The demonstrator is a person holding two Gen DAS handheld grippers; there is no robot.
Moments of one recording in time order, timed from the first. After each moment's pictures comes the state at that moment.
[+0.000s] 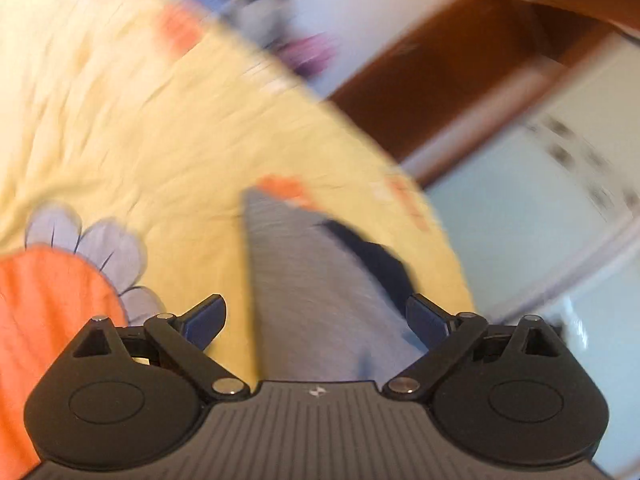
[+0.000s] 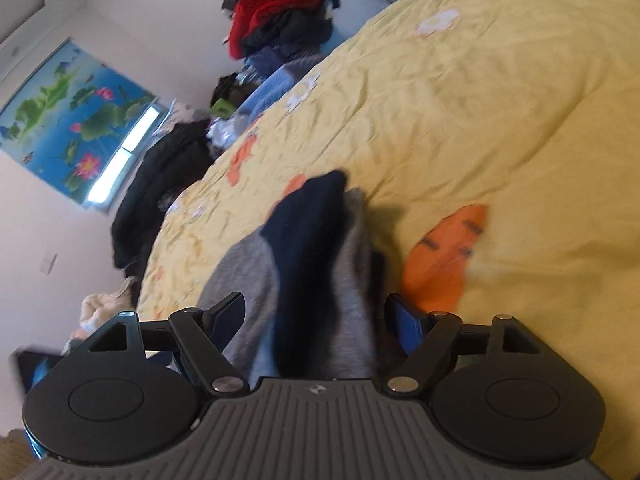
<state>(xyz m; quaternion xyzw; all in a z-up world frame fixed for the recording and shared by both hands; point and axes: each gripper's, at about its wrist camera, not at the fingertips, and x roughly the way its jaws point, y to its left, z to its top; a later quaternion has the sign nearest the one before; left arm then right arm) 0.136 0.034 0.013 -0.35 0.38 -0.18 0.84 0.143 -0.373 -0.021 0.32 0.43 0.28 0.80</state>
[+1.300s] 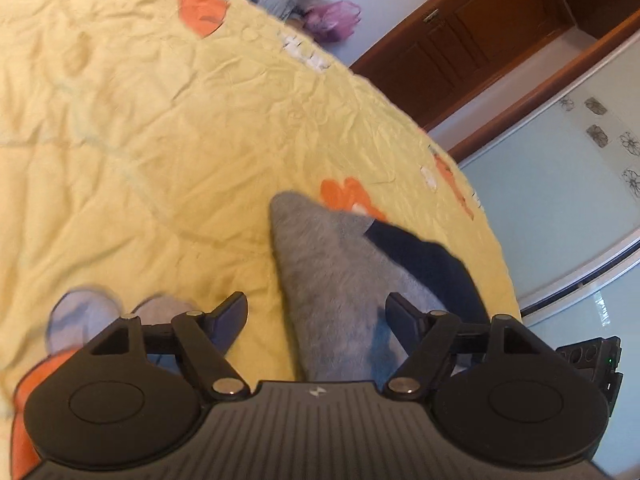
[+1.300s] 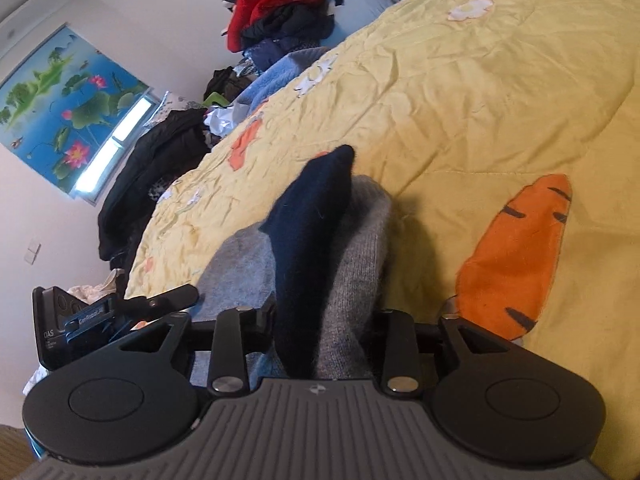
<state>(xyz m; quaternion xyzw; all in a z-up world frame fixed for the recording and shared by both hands) 0.176 0.043 0.002 -0.29 0.42 -0.17 0.84 0.140 -0.324 -0.024 0.30 0.43 0.25 0.81</state>
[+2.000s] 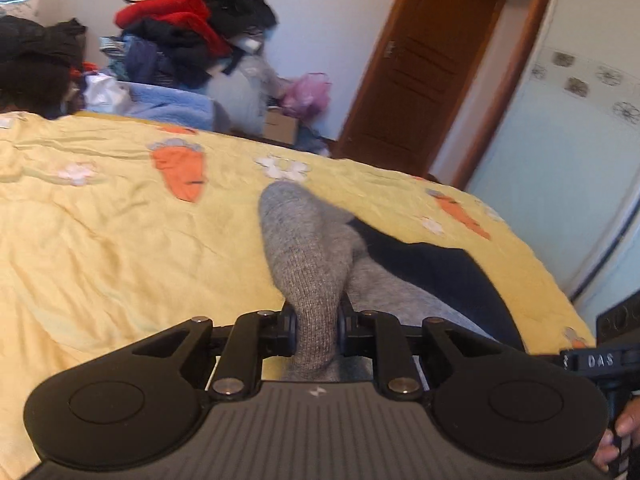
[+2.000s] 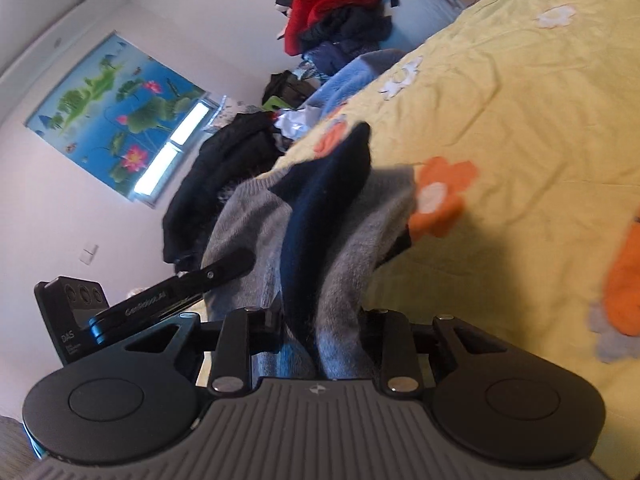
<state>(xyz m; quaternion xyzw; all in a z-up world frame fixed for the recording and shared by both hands) 0.156 0.051 0.094 -0.12 0.32 -0.13 0.93 0.142 -0.272 0.021 0.34 0.39 0.34 0.79</state>
